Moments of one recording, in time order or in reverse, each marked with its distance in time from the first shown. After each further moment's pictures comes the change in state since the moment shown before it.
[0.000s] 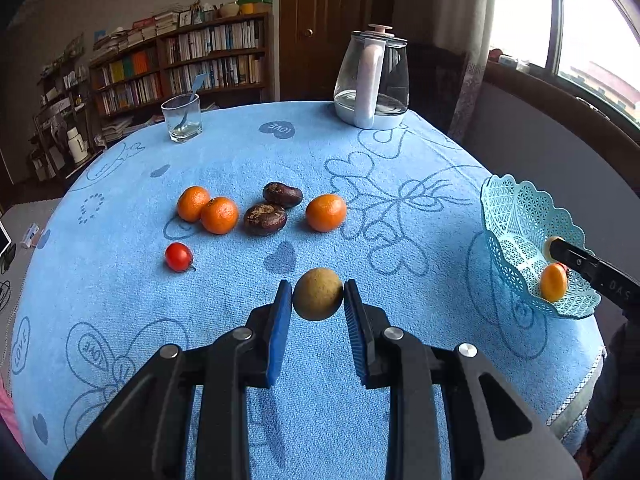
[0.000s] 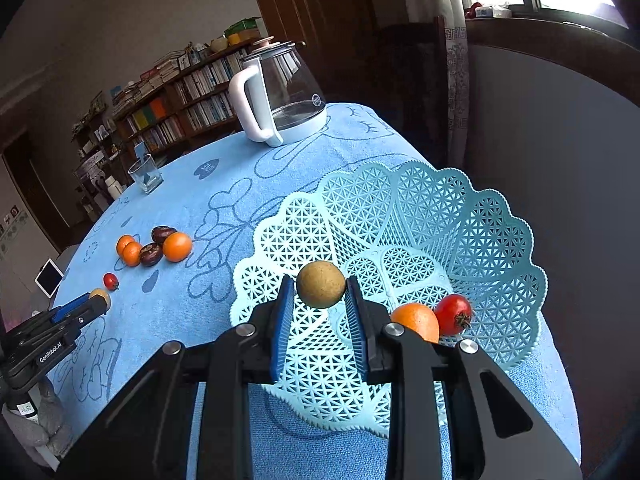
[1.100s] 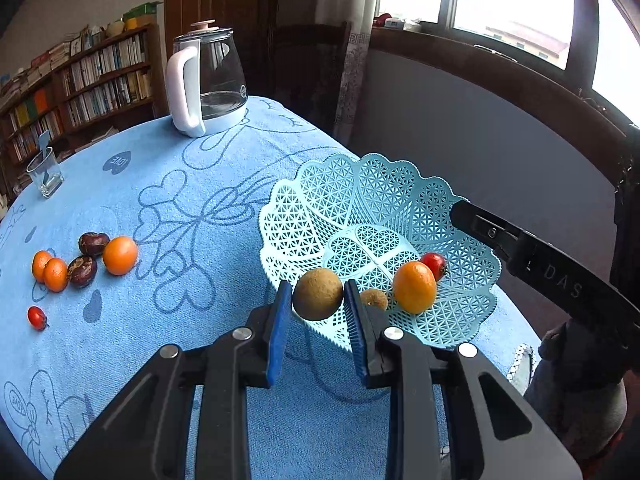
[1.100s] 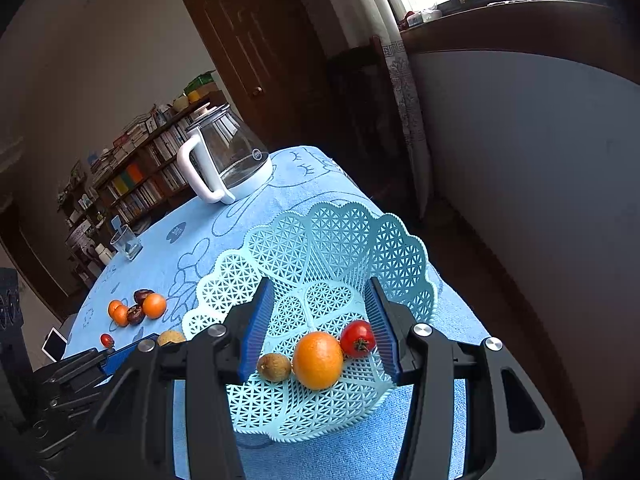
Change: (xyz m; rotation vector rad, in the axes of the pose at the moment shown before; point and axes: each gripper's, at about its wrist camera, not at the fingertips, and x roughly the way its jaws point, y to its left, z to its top) left arm 0.020 -0.156 0.020 0.212 0.047 -0.273; right arm -0.036 -0.067 0.001 0.180 -0.145 -0.038
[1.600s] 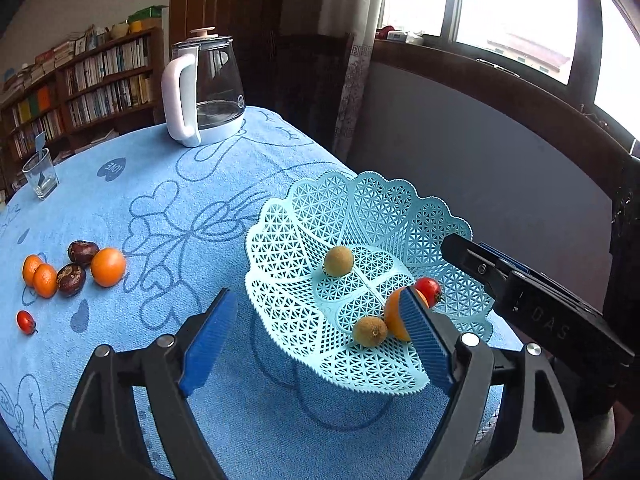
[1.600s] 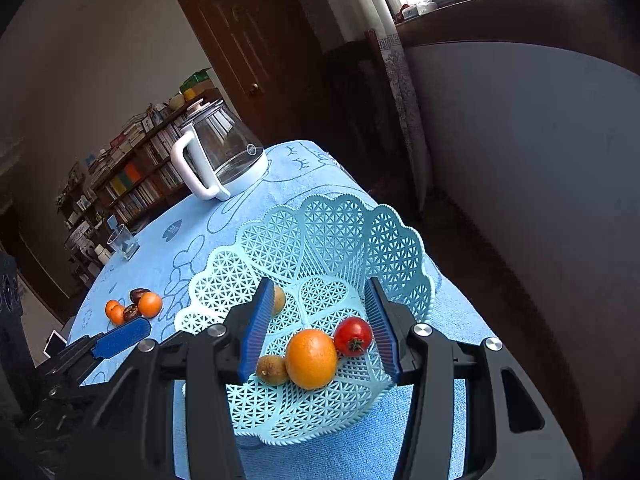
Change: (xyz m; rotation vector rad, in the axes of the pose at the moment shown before) left arm 0.007 0.000 0.007 -0.039 -0.048 -0.003; right arm 0.010 -0.004 -0.003 0.016 0.019 -0.005
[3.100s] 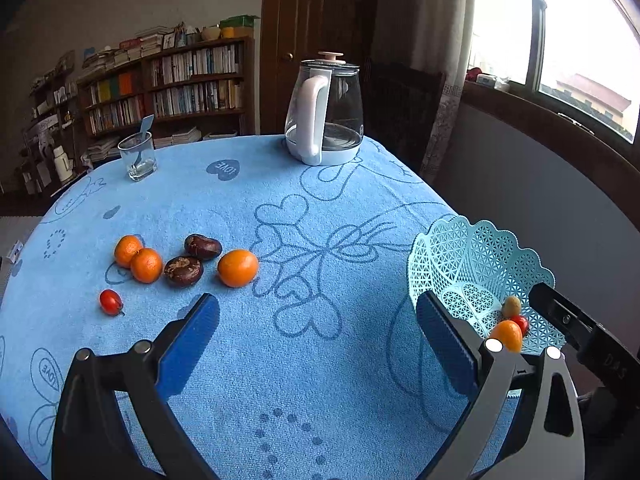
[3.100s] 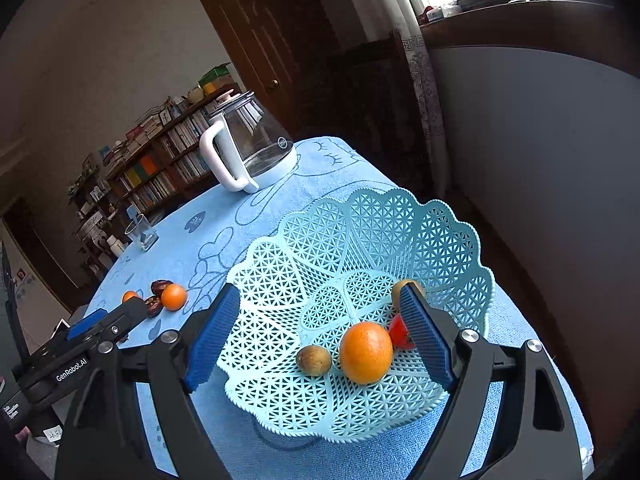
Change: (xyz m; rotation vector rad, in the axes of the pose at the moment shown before) left arm -0.041 0.080 -0.007 -0.160 -0.101 0.246; right arm 0.007 0.041 -0.007 -0.042 0.006 0.061
